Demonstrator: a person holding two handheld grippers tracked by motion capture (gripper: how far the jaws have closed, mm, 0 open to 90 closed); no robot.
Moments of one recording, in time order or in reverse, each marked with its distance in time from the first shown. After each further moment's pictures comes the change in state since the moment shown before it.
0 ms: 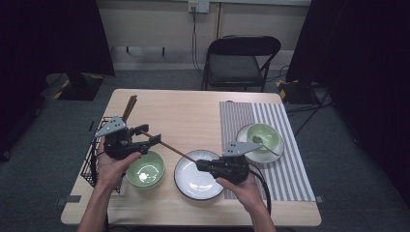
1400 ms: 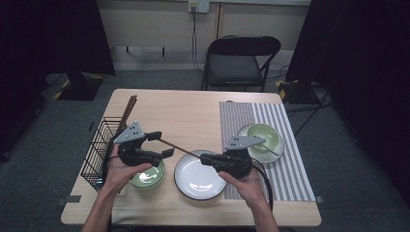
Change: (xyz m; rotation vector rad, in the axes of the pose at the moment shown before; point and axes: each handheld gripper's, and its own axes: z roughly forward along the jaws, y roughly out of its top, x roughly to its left) left arm -0.021 -0.011 0.025 0.066 -0.129 0.156; right arm -0.007 0.011 -0.006 0.012 -0.072 0.032
